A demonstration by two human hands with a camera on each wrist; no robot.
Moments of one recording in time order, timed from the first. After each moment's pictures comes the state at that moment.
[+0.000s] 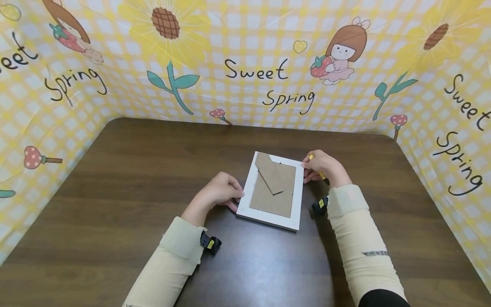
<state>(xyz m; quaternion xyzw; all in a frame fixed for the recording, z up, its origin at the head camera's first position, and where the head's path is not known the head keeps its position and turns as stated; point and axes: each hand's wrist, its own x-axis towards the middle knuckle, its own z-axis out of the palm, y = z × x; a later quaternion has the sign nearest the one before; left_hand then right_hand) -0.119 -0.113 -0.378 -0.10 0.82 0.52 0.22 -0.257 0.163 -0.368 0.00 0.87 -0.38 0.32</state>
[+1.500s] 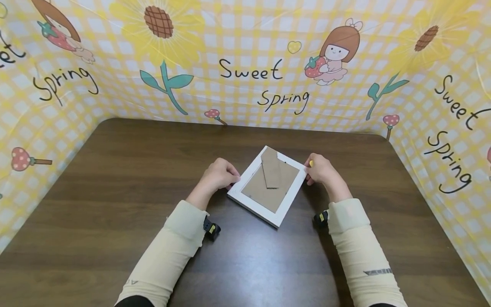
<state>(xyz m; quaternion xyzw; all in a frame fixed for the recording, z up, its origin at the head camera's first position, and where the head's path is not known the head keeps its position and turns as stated) -0.157 -0.113 -0.373 -0.09 0.91 0.37 0.15 -0.235 0.171 -0.374 -0.04 0.93 -0.31 0.21</state>
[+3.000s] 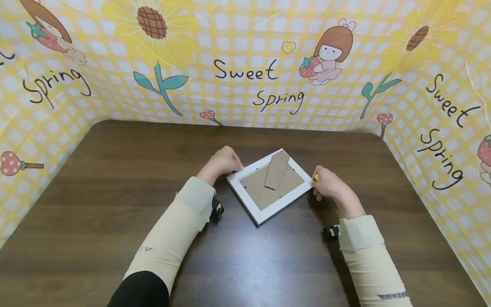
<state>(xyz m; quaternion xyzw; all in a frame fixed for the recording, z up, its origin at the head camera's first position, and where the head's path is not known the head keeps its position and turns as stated) -0.205 -0.105 -0.368 -0.06 0.92 0.34 0.18 -0.197 0.198 -0.370 -0.07 0.93 -0.29 0.23</state>
